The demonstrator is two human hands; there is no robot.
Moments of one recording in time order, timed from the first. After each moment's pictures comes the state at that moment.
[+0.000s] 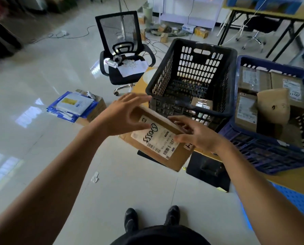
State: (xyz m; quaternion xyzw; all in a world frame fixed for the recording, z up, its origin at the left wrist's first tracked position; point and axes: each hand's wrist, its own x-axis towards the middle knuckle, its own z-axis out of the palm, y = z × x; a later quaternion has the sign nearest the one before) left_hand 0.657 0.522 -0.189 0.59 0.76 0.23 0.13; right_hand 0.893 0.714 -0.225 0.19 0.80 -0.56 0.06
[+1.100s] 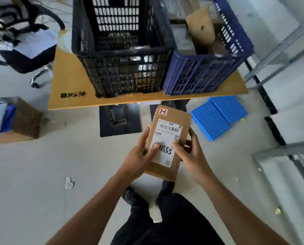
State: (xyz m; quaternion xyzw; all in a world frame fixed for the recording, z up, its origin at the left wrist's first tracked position) left_hand 0.832 0.448 -0.370 0.43 0.61 0.32 0.58; right_hand 1.035 0.490 -0.348 0.58 0.49 -0.57 -0.30
